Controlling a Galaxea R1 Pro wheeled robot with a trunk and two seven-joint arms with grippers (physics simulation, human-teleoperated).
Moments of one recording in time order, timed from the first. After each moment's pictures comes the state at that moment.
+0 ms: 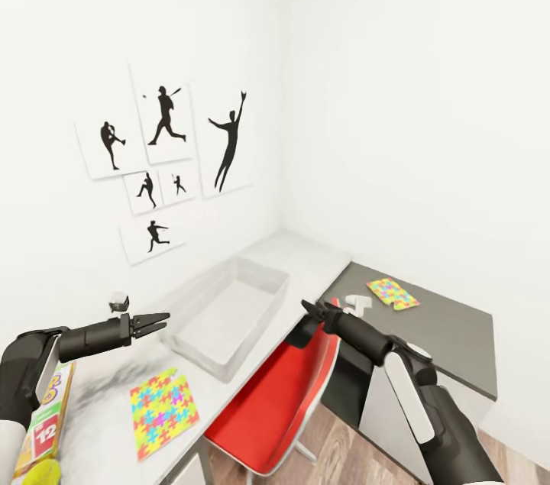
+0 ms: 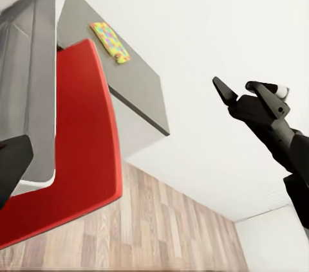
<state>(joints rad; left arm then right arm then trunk) -0.59 0.32 0.34 -0.93 0.00 0.92 -1.46 -0.39 -0.01 0.03 -1.32 -0.48 0.47 0.47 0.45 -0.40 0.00</state>
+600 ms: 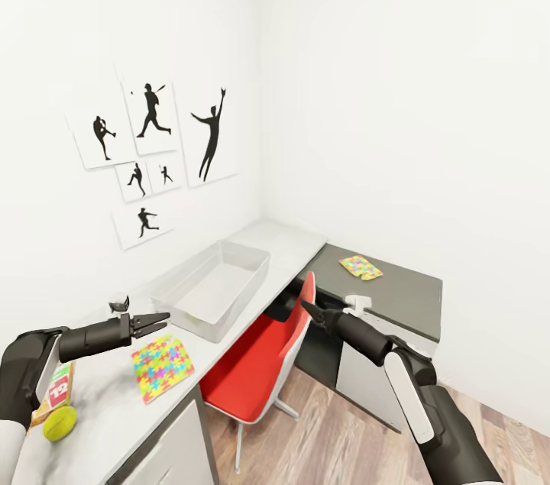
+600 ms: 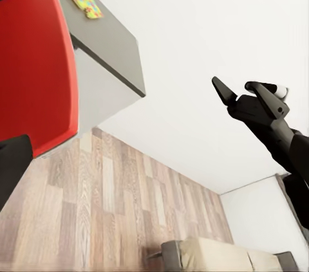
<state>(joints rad) -0.59 0.31 0.34 -0.93 0.00 0.92 -1.47 -0.39 -0.01 0.03 -1.32 -0.48 0.48 0.47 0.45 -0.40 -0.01</state>
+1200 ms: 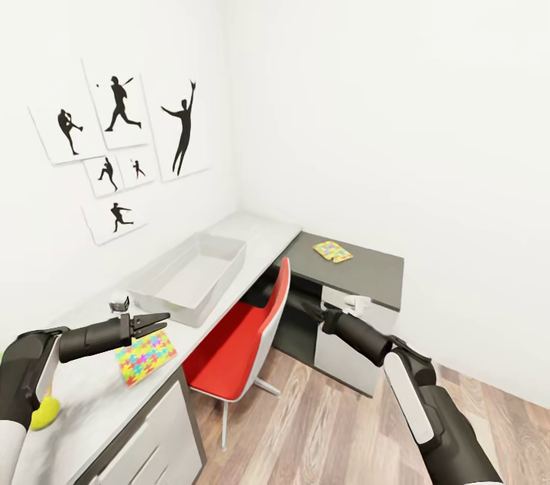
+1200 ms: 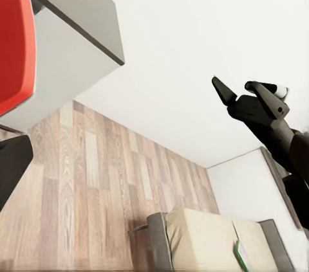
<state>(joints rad) -0.59 0.31 0.34 -0.93 0.00 0.92 -1.47 -0.39 0.00 0.03 -1.32 -0.48 0.48 0.47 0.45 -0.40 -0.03</state>
